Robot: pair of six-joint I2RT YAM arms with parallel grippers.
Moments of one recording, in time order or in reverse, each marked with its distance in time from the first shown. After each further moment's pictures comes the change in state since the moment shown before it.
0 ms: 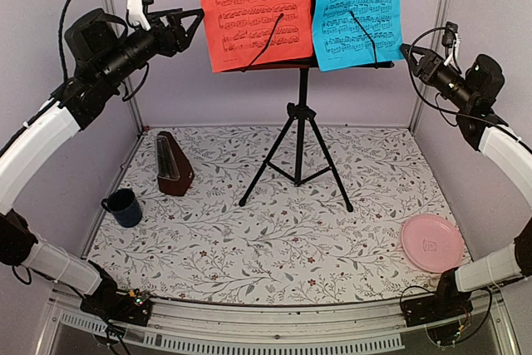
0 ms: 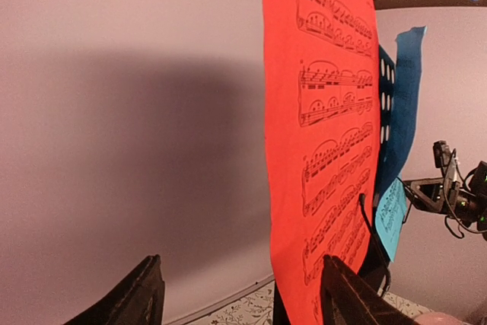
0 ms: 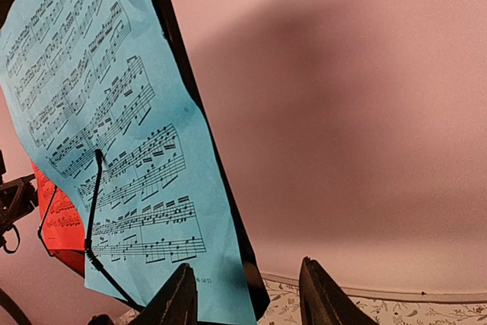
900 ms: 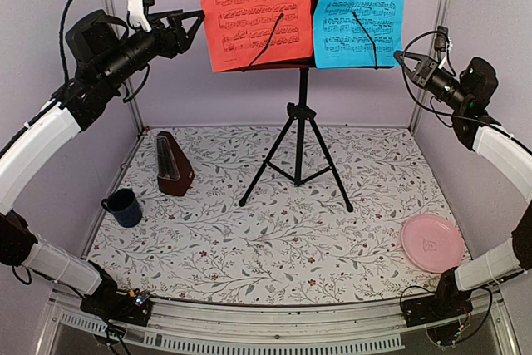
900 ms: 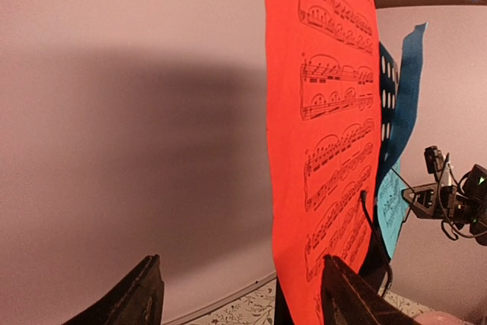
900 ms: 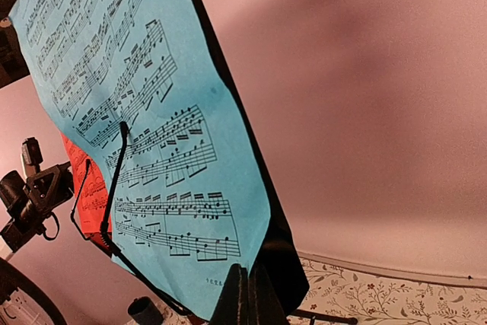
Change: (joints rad) left arm 0.000 -0.001 -0.013 0.008 0.000 0.000; right arm 0.000 0.060 -0.016 0.096 -0.163 0.124
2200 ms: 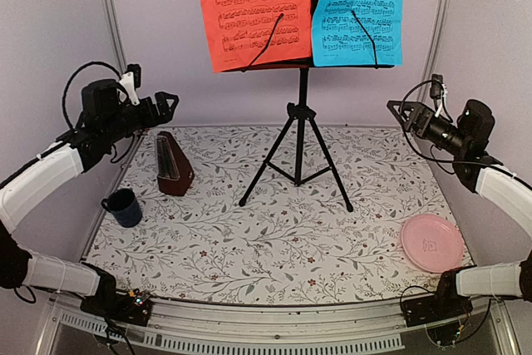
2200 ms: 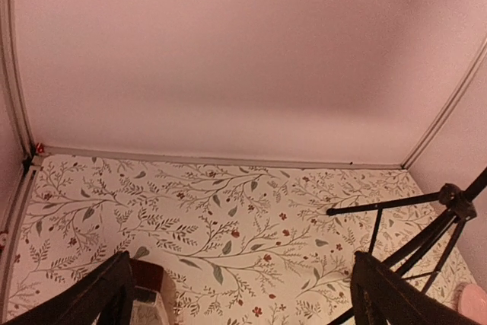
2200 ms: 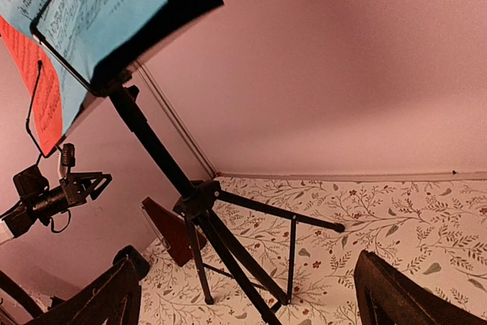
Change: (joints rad) left arm 0.254 -0.150 -0.504 -0.112 -0.089 -0.208; right arm 0.004 -0.221 -0.371 -0.109 0.026 -0.105
